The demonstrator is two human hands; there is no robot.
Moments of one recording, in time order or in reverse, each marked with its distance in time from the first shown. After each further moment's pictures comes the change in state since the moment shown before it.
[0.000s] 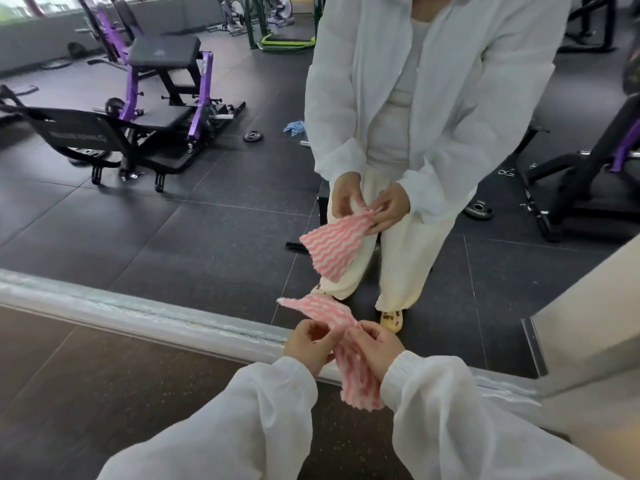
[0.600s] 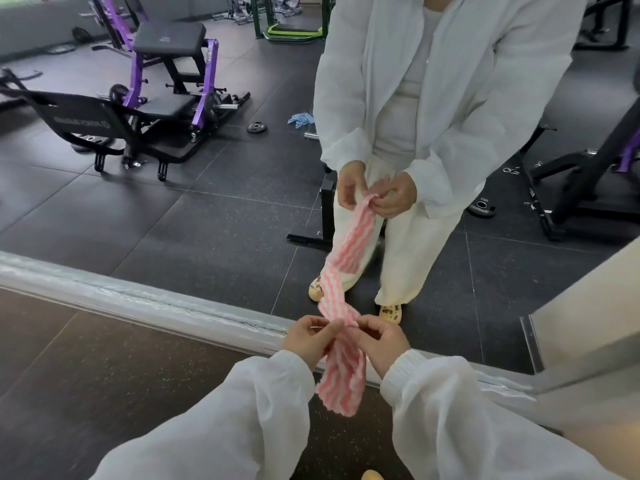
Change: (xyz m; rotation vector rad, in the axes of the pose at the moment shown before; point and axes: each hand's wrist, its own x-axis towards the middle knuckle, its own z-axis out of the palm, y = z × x) left_hand -0.001 -0.012 0.001 -0.093 -0.018 -0.092; right_hand -0.003 0.020 0.003 0.036 0.070 -0.071
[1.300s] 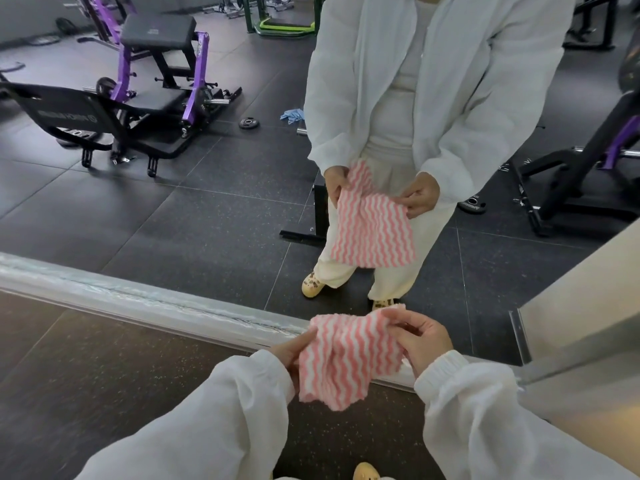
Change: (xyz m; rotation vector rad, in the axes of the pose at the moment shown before) left_hand -0.019 0.000 -0.022 -0.323 -0.191 -0.498; right_hand -0.018 0.007 -0.048 0.190 0.195 -0.018
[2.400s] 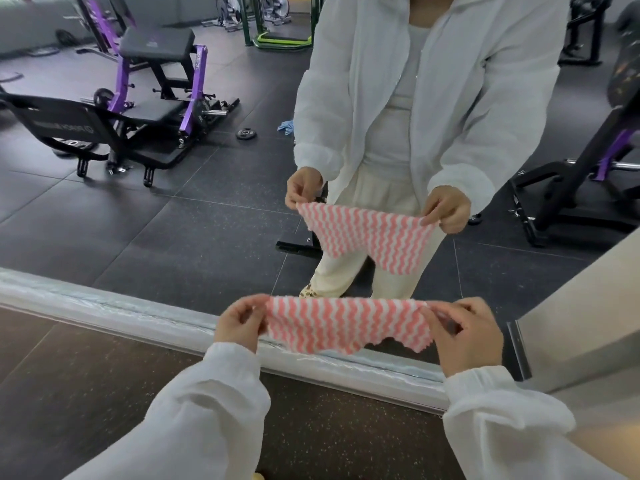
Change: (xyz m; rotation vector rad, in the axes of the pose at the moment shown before) left_hand 0.004 0.044 -0.028 0.182 0.413 0.826; right_hand 0.014 -0.021 -0.031 -0.684 0.497 -0.543
